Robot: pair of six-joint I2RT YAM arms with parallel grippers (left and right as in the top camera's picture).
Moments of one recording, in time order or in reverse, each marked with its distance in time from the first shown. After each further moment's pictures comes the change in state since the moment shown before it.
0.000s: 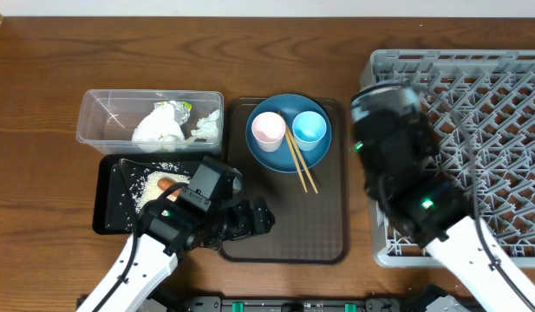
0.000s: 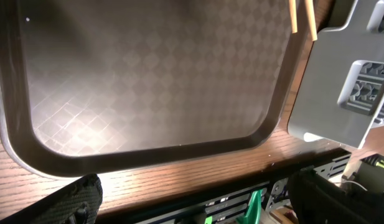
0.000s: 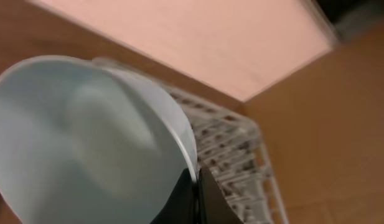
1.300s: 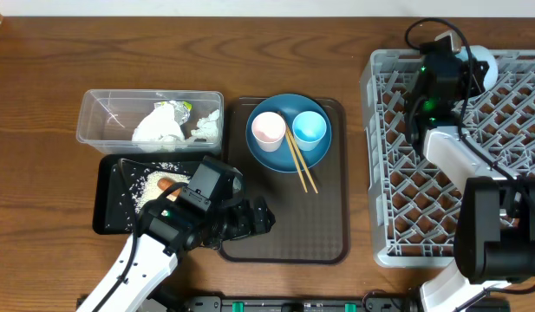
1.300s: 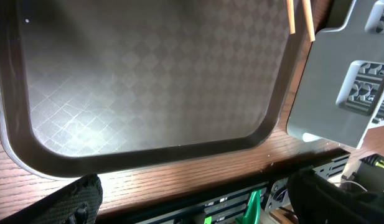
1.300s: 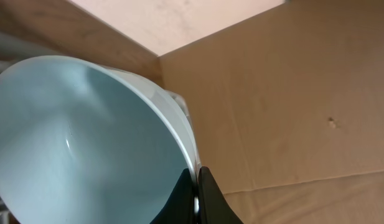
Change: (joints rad) left arm 0.000 0.000 0.003 -0.001 0.000 0.000; right arm -0.518 0.656 0.007 0.924 0.023 -0.645
